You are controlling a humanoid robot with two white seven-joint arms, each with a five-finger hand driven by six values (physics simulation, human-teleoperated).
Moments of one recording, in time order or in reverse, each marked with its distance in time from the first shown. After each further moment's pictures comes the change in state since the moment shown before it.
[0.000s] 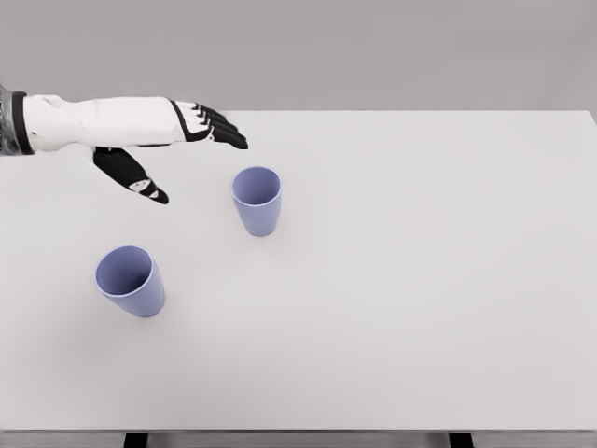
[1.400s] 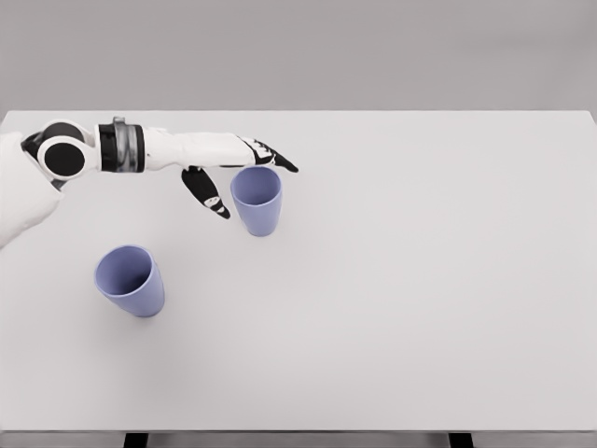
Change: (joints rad) left arm 0.026 -0.362 -0.065 0.421 -0.162 0.000 0.000; right arm 0.009 0.000 -0.004 0.010 -0.006 0.003 0.004
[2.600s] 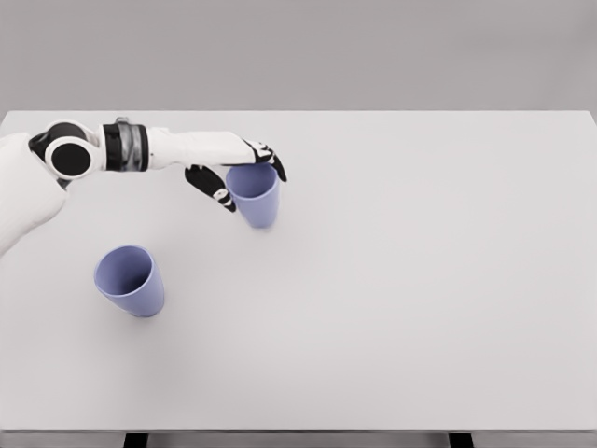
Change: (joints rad) left arm 0.009 -0.029 0.035 0.043 -0.061 0.001 0.000; right arm 0.000 0.000 0.000 0.000 0.000 0.000 0.000
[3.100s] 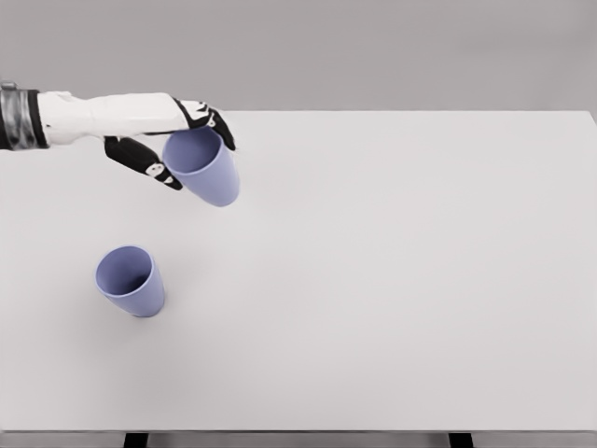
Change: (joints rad) left arm -0.041 0.335 0.006 -0.328 0.258 0.000 -0.002; right arm 0.000 0.000 0.000 0.000 0.000 0.000 0.000
